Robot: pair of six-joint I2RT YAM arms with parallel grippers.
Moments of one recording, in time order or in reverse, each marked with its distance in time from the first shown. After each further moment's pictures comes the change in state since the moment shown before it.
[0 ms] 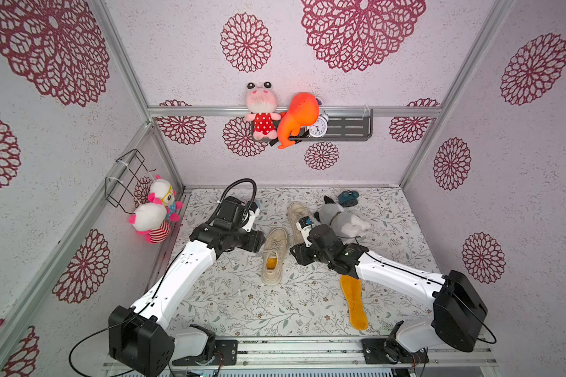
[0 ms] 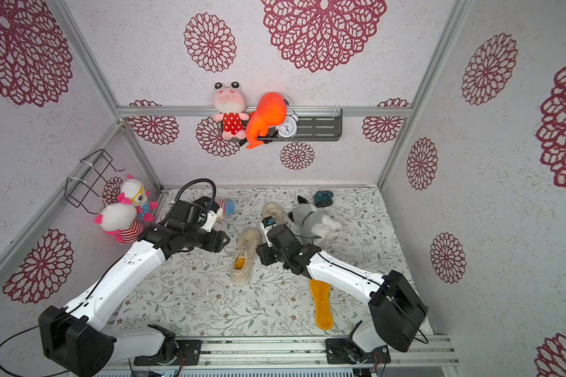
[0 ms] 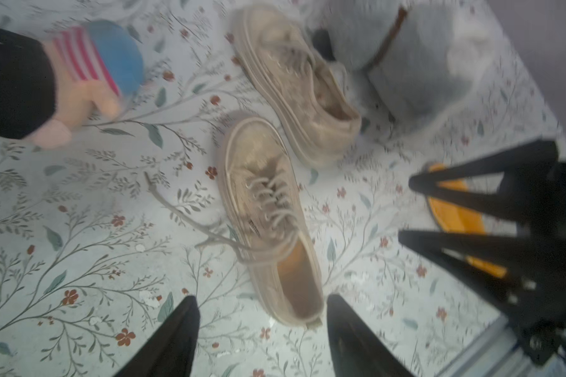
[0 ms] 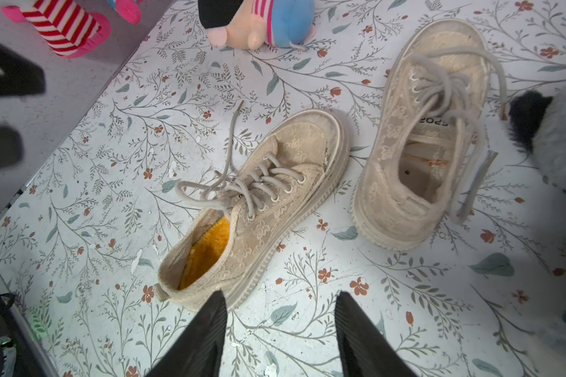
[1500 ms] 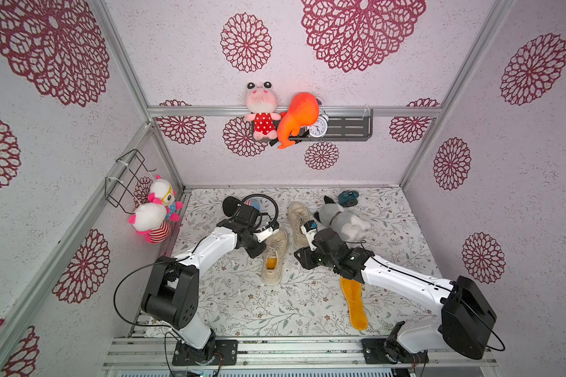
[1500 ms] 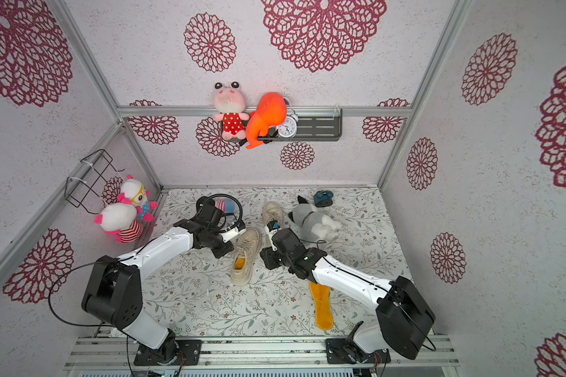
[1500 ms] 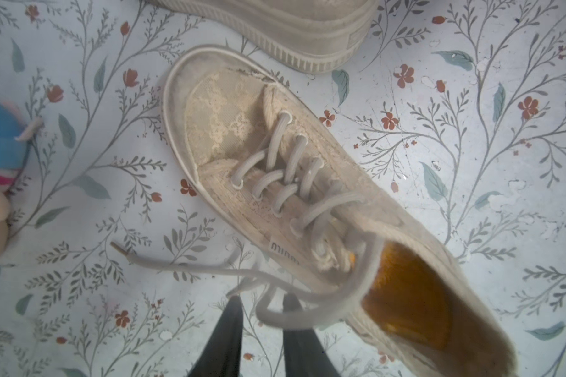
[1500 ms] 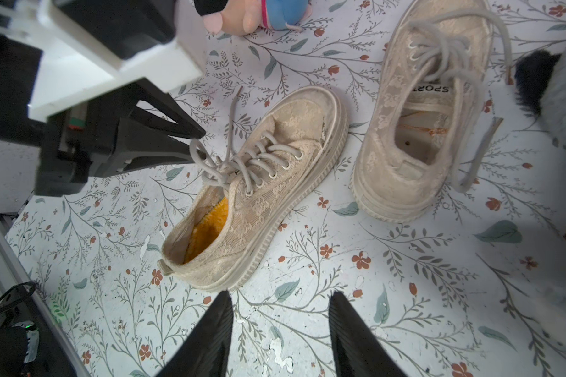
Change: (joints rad) left arm 0.005 0.316 -0.018 0.166 -0.010 0.533; right arm -0.005 -0.060 -0.071 -0.005 -0.016 0.053
